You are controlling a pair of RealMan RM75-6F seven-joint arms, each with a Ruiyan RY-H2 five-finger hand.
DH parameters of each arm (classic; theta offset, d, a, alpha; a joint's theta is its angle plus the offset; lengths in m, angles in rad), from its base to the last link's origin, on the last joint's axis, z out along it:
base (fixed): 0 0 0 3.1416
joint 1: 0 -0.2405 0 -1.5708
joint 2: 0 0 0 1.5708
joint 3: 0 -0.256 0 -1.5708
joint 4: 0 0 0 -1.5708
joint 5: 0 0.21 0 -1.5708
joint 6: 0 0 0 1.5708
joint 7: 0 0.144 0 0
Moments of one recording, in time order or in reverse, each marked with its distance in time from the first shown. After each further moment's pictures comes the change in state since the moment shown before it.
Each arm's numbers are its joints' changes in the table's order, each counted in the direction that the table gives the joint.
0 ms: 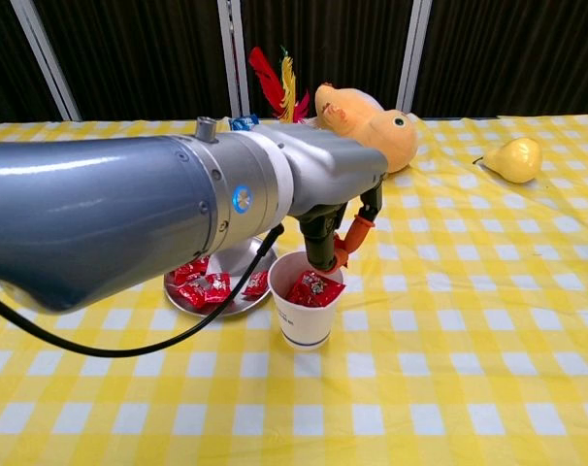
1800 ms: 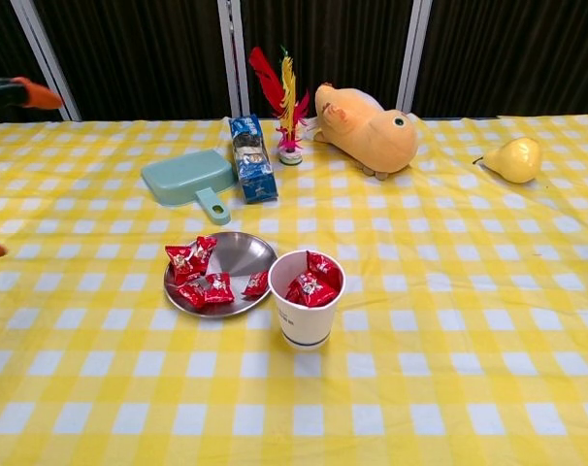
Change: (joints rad) left arm -0.671 -0.444 -0.602 0.094 0.874 0.455 -0.577; right arm 0.008 0.043 0.011 -0.078 -0.097 0.078 -0.126
